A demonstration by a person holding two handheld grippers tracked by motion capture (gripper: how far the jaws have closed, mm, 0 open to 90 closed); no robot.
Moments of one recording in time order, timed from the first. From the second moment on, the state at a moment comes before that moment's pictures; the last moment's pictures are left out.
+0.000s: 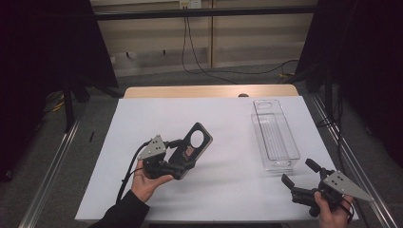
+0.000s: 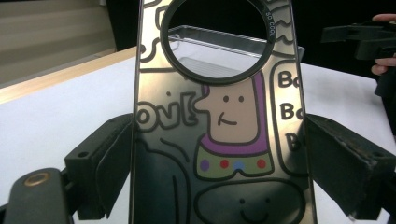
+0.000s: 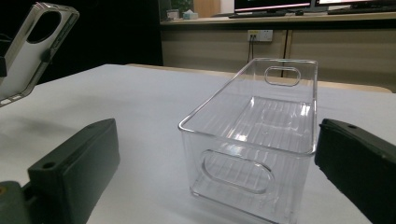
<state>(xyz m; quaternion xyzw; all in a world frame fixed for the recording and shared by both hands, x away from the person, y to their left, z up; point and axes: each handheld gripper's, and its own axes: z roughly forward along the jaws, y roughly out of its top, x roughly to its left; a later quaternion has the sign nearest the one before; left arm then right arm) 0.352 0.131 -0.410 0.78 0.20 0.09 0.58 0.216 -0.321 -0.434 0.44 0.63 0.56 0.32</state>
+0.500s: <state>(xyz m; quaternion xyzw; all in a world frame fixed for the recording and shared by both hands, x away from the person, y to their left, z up) 0.347 0.120 -0.415 0.79 0.18 0.06 0.59 0.217 -0.308 -0.431 0.42 0.65 0.56 0.30</state>
